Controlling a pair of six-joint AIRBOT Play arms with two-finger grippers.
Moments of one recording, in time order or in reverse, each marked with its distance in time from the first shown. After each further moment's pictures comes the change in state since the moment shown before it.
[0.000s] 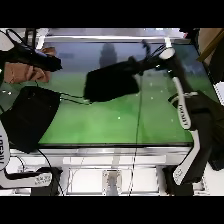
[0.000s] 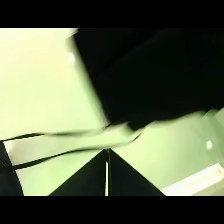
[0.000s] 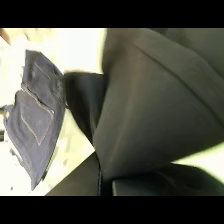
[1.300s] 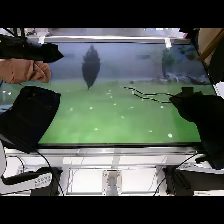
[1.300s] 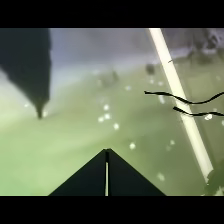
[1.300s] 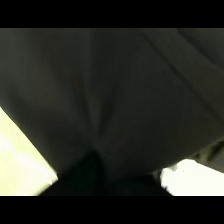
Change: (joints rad) left arm -0.006 0.066 0.000 -0.149 0.093 -0.124; right arm -1.214 0.509 -0.372 -0.647 0.565 0.009
